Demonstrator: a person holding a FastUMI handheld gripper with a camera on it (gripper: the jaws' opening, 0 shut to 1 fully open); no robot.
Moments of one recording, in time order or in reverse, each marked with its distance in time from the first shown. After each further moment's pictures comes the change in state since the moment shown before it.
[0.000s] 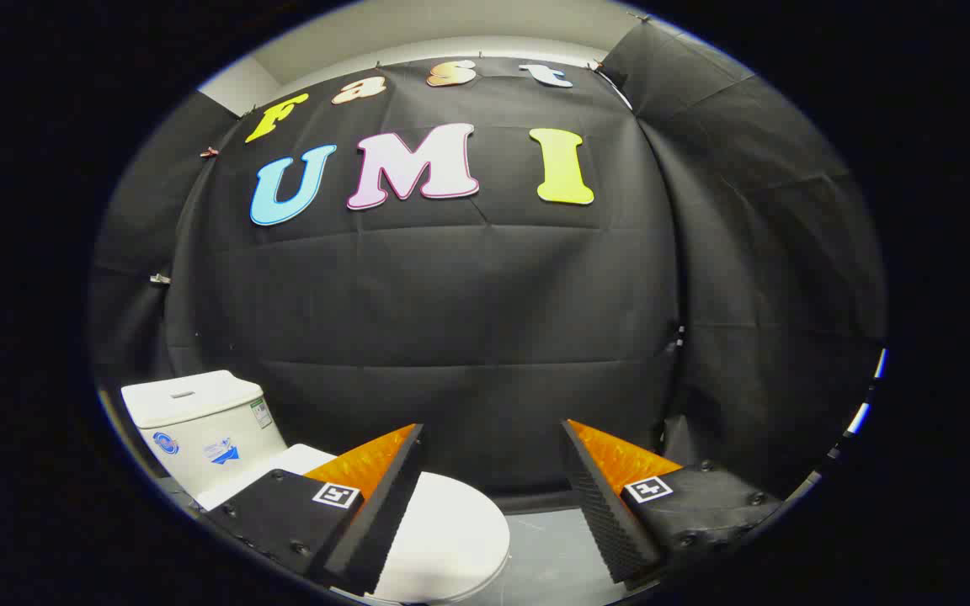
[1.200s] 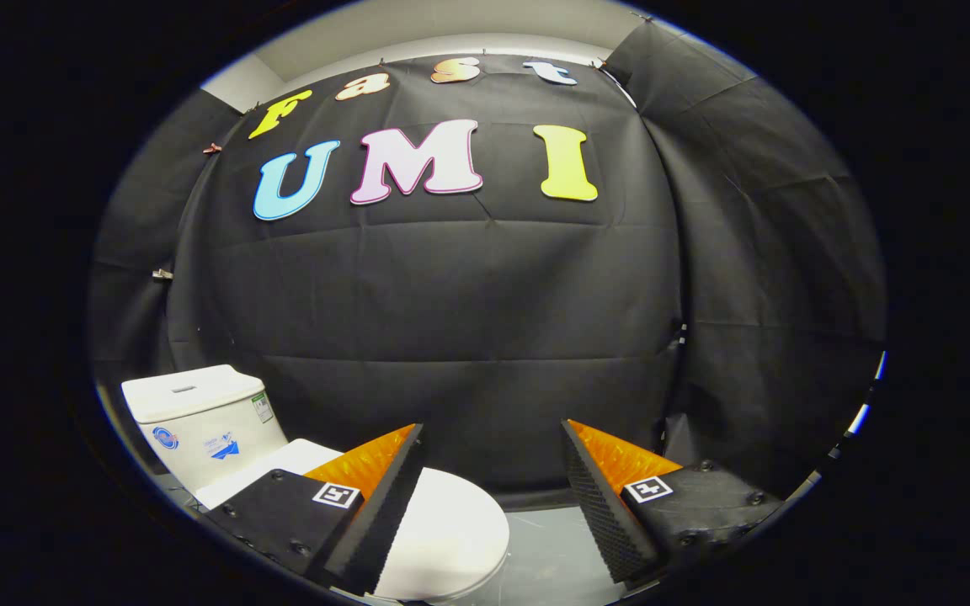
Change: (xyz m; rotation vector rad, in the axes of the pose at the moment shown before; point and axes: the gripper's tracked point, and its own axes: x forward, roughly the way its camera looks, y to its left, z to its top) arm -0.001 0.000 -0.005 -0.015 0.012 0.009
